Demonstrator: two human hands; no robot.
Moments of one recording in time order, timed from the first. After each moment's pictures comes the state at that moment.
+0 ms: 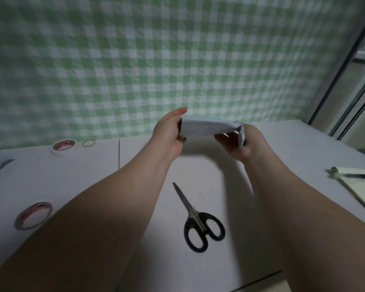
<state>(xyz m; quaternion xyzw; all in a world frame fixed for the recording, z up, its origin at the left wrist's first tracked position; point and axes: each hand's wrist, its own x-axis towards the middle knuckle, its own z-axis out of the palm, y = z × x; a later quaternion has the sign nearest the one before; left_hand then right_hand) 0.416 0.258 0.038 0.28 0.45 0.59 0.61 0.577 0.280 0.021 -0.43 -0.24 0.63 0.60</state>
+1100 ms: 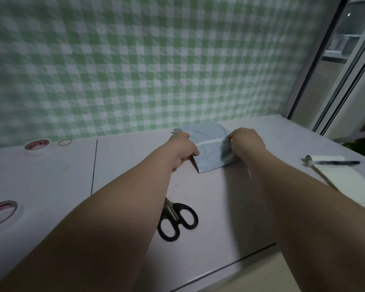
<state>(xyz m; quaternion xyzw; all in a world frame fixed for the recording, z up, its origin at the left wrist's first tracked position) 0.476 0.265 -0.006 0.52 0.56 0.35 0.54 0.647 0.289 -0.010 -0.81 -0.57 0.04 0.12</state>
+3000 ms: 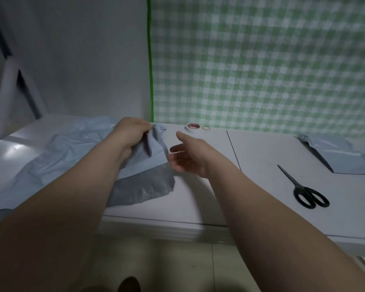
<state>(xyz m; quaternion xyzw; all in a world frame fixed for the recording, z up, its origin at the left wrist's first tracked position) 0.101 0.038 0.050 0.38 0.67 0.56 0.30 0.254 0.078 0.035 -0.46 -0.53 0.67 0.23</state>
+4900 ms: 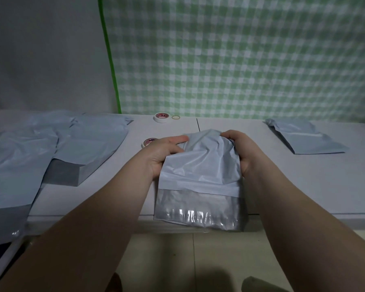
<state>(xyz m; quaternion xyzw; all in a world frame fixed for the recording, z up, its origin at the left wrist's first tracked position) 0.239 0.057 0.019 0.33 0.54 0.48 0.61 0.415 0.123 0.012 -0.49 -0.38 0.68 0.39</state>
